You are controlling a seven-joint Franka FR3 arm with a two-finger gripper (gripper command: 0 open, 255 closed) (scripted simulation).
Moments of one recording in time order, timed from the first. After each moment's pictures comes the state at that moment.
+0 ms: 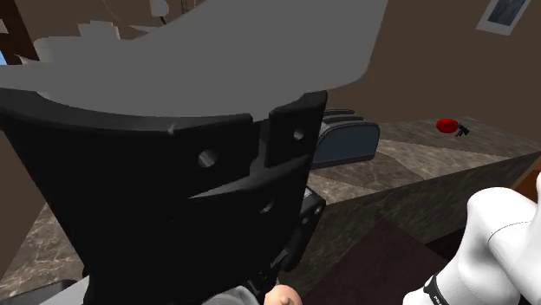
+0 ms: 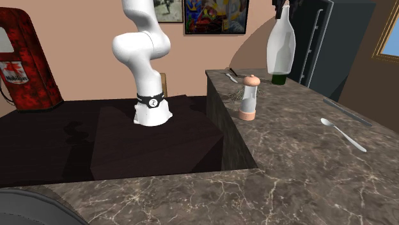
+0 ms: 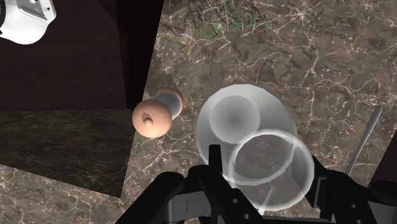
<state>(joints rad) 0.58 0.00 0.61 -1.62 0.03 1.60 1.24</state>
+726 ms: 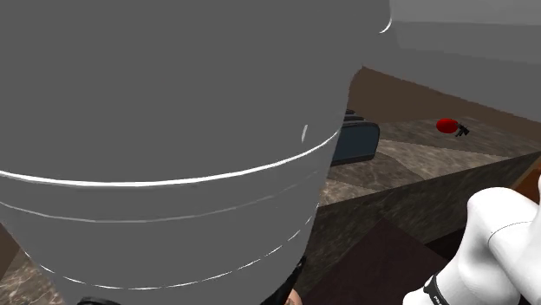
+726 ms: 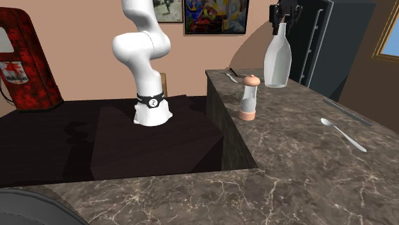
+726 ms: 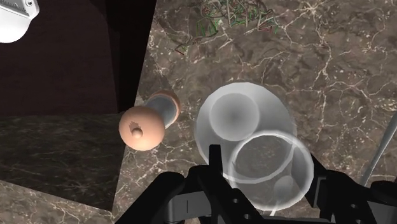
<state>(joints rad) 0.58 -0.02 0.61 -1.79 0.04 1.75 1.23</state>
